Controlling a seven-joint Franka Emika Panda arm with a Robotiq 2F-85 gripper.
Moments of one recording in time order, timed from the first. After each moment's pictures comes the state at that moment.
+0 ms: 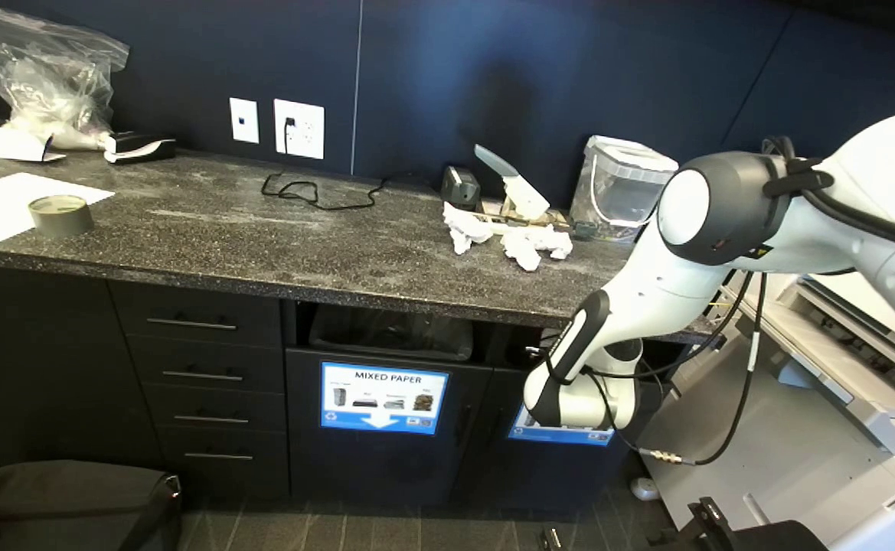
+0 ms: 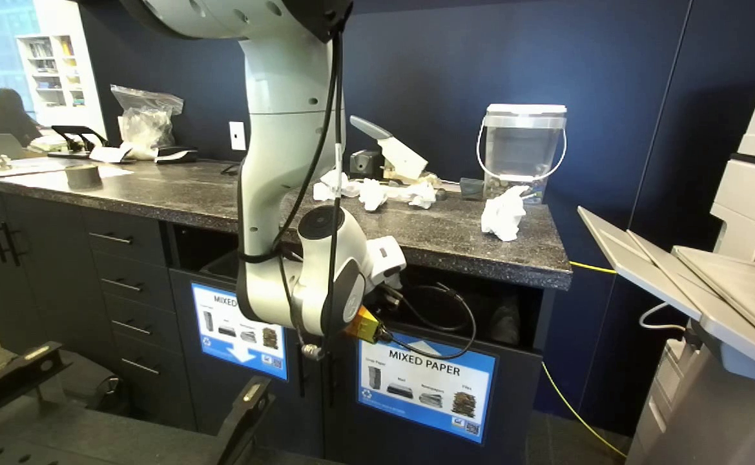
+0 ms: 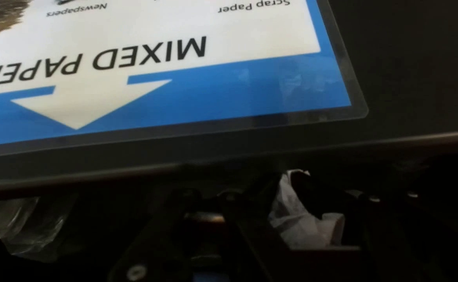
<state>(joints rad) -0.09 1.26 -0.06 -1.82 0.04 3.78 0.13</state>
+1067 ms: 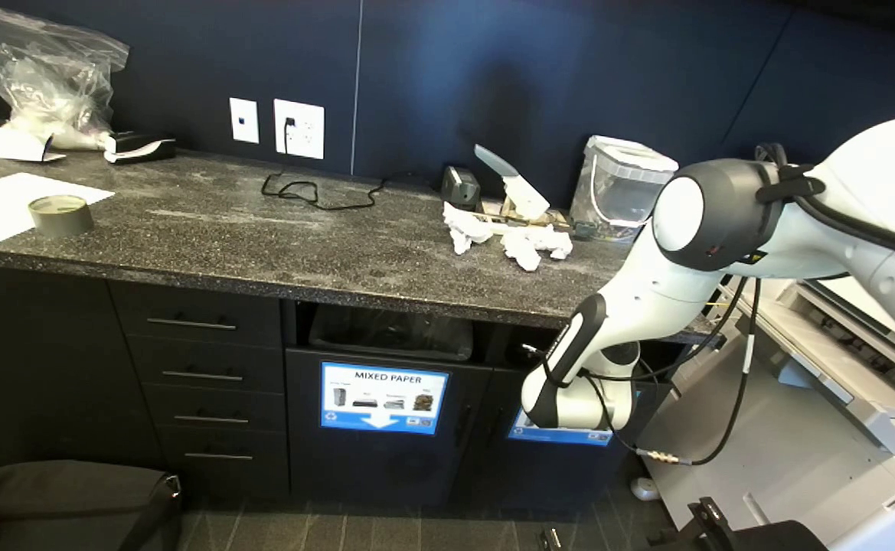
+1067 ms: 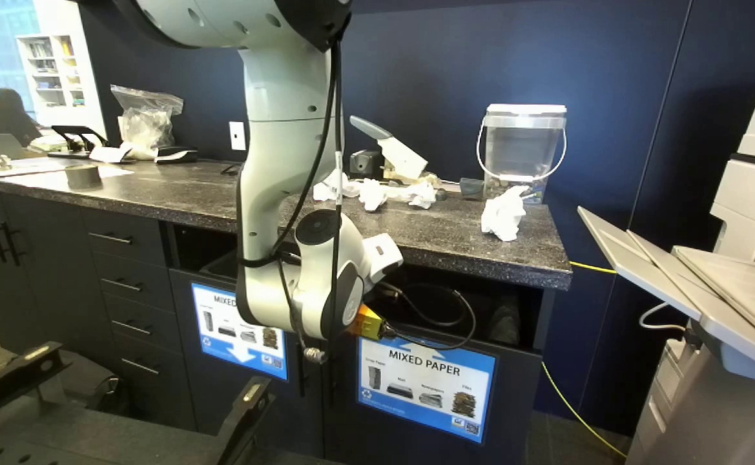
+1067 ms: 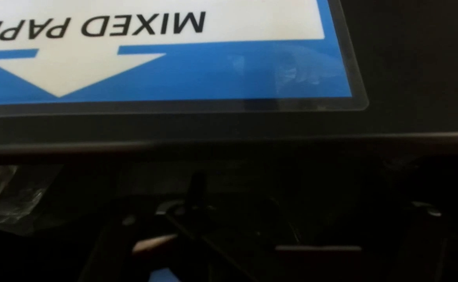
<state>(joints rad) -0.08 1.28 -0.06 -1.79 0.04 3.83 0.06</state>
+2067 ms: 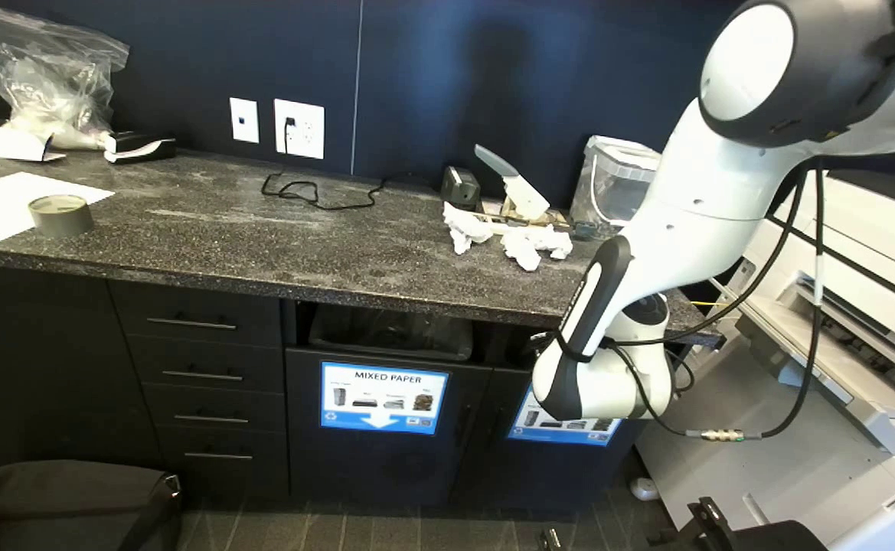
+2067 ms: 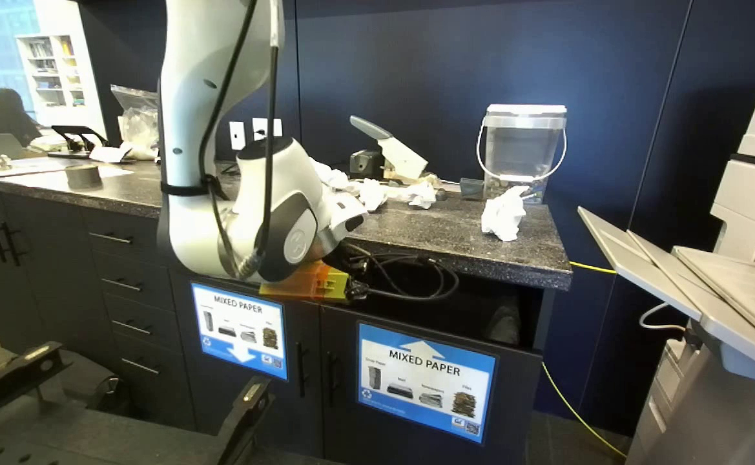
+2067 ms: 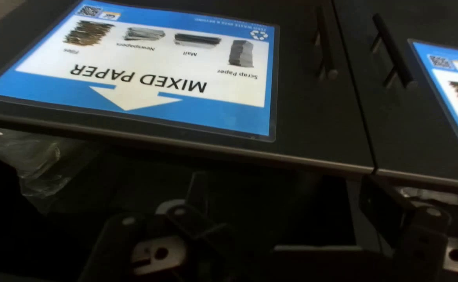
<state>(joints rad) 0.10 0.88 -0.13 -2.31 0.13 3.71 -0.08</state>
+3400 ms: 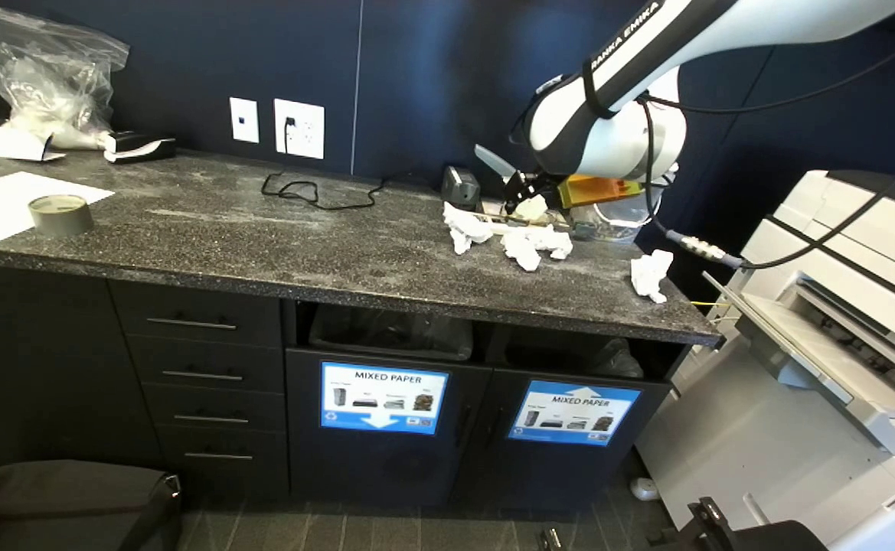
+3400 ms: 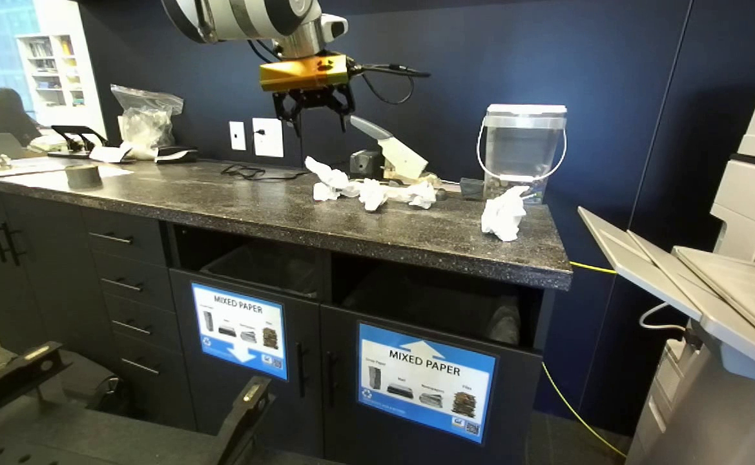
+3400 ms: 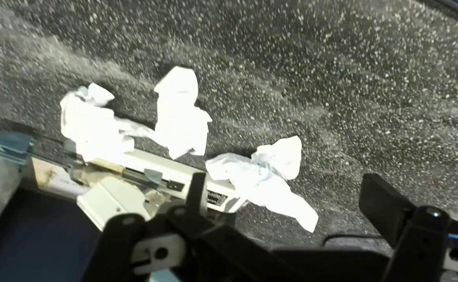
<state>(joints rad) 0.23 0.31 -0.18 -2.11 0.06 2.98 -0.28</state>
